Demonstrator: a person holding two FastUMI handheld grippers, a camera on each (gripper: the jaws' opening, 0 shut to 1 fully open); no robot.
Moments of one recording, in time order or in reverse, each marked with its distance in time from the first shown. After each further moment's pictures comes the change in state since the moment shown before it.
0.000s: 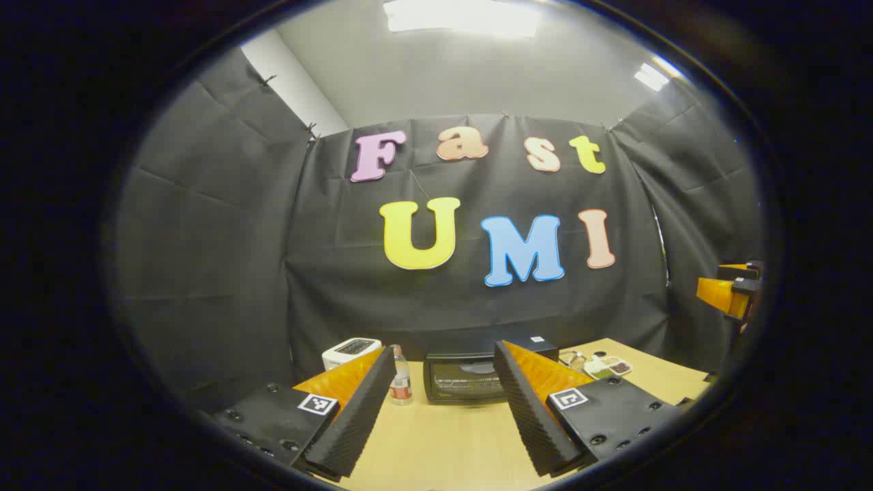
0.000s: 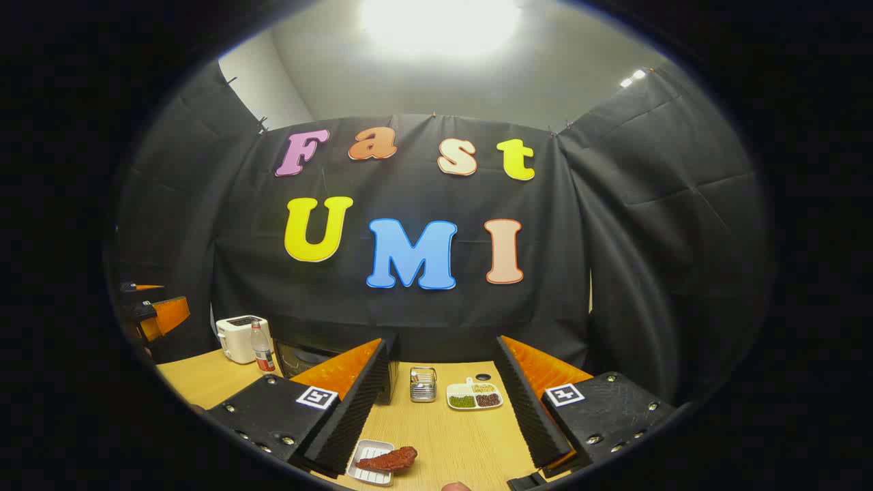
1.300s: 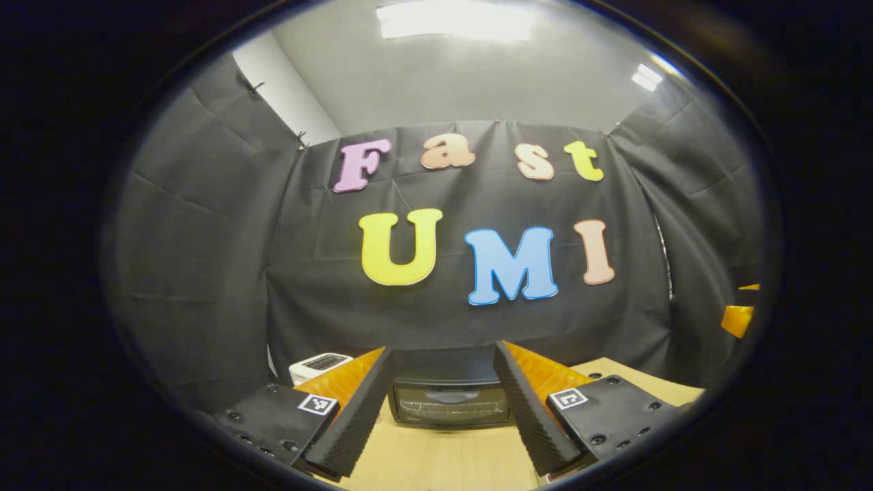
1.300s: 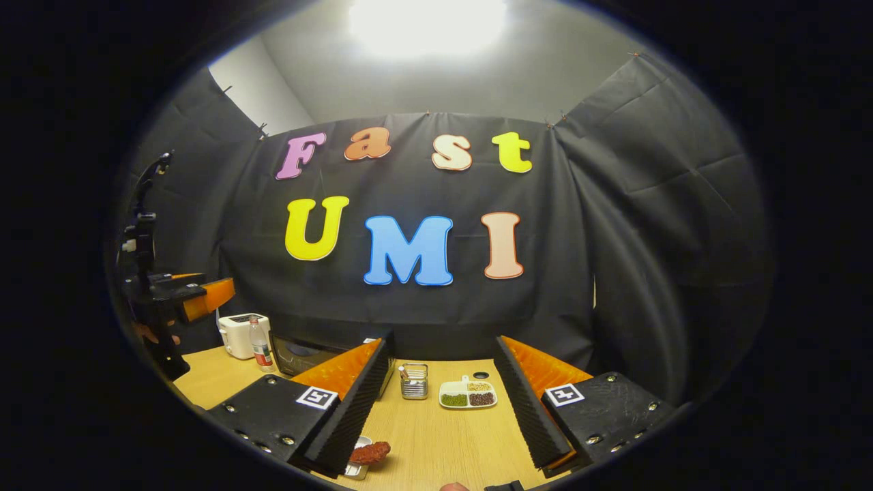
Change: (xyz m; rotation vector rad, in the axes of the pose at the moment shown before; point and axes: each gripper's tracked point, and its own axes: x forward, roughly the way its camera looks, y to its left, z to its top) left arm 0.092 -0.075 0.012 -0.013 -0.073 0.009; right arm 0.011 -0.050 -0.028 0.026 -0.001 0.049
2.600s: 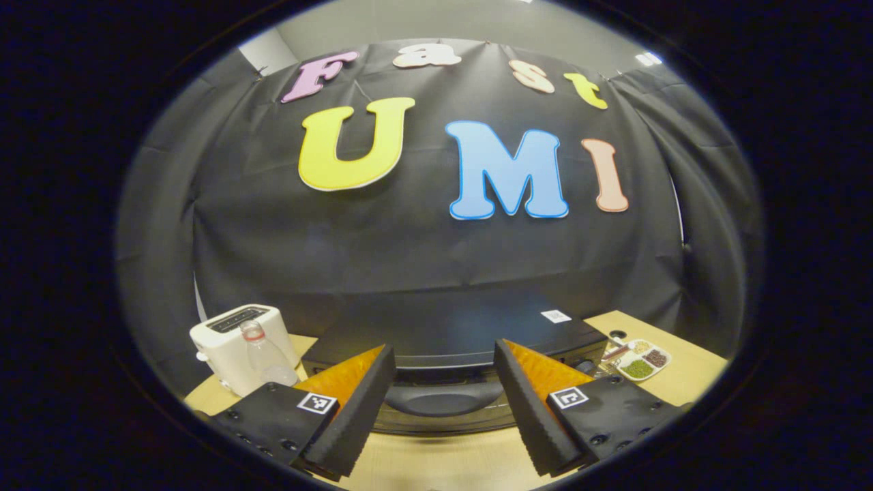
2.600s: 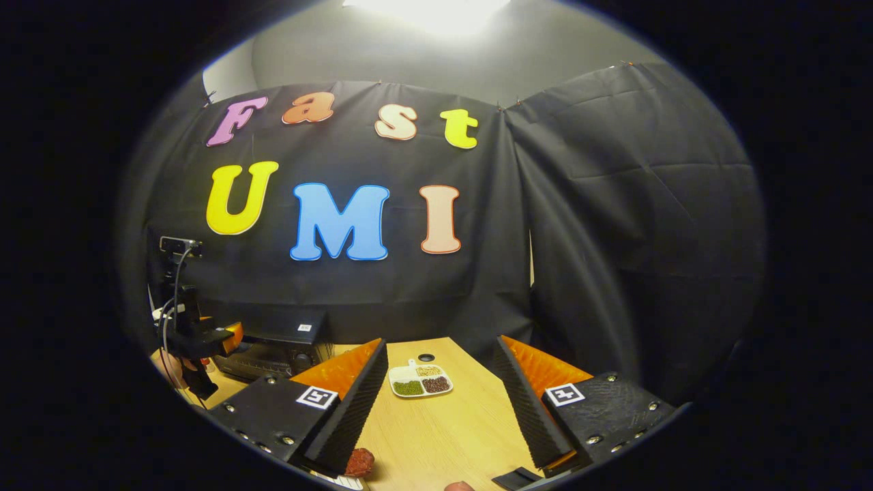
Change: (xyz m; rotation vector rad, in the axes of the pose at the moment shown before) left arm 0.222 -0.026 -0.222 -0.013 0.303 -0.151; right arm 0.039 -0.005 -0.027 -0.021 0.123 -0.354
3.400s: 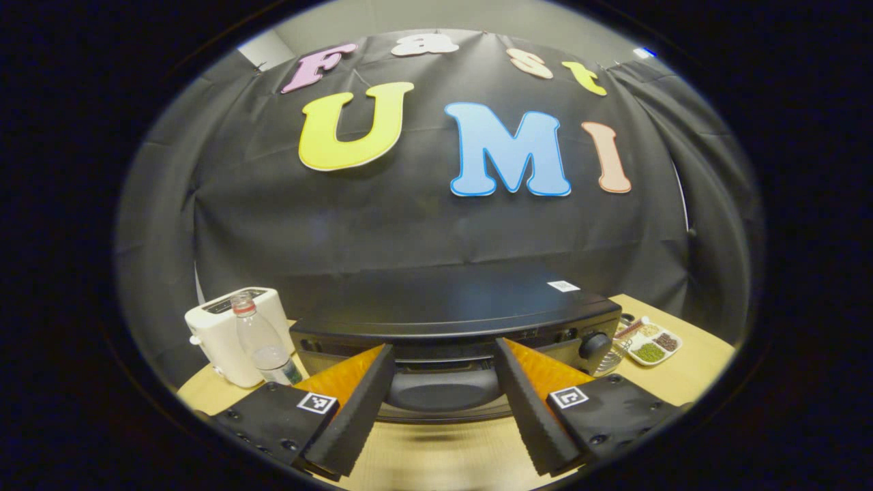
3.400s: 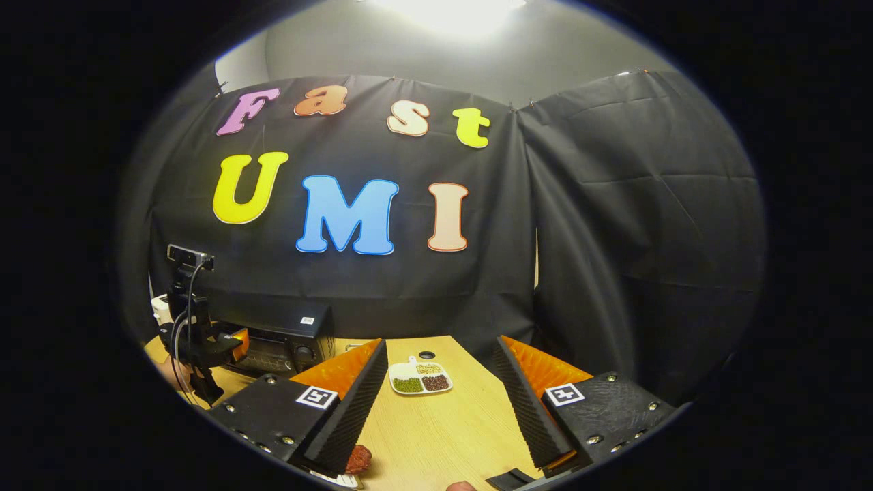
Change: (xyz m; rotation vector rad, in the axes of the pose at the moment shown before) left arm -0.009 -0.005 -0.033 0.017 0.020 0.023; right arm 0.000 0.006 -0.001 -0.037 0.010 0.030
